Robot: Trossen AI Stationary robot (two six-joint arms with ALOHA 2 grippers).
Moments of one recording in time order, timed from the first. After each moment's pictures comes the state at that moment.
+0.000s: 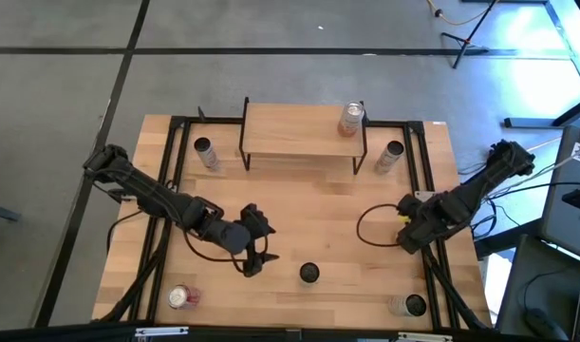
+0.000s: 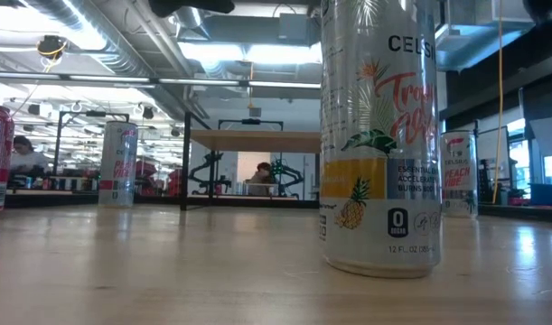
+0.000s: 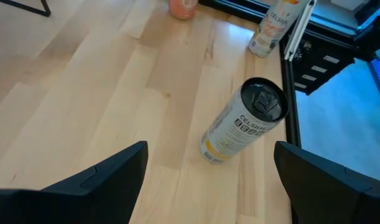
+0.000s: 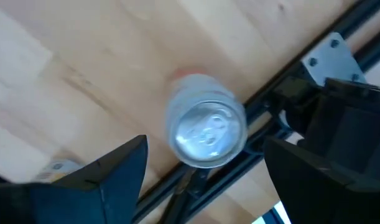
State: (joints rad) left arm -0.45 1.48 1.20 -0.42 -0.34 -0.62; right arm 0.65 1.15 1.08 -1.57 -0.01 1.42
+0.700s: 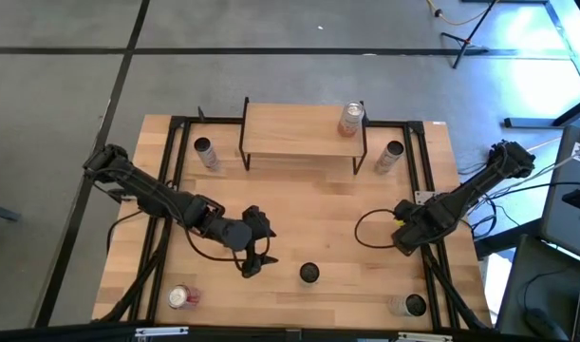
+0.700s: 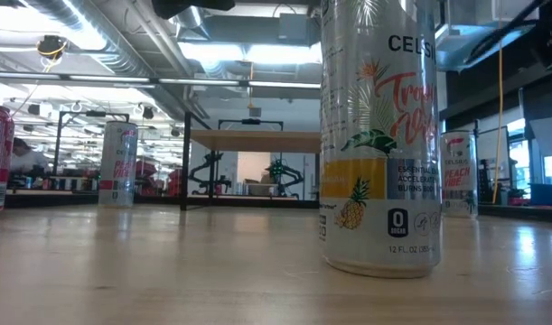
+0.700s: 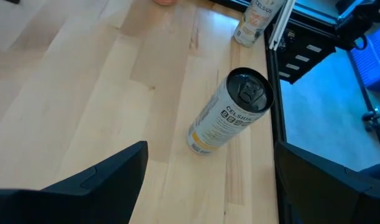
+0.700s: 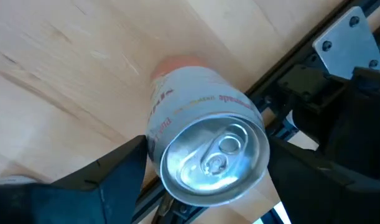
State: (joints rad) left arm -0.43 1.48 1.20 -0.41 -0.25 -0.60; right arm 0.64 1.15 0.88 -1.43 -0.08 1.40
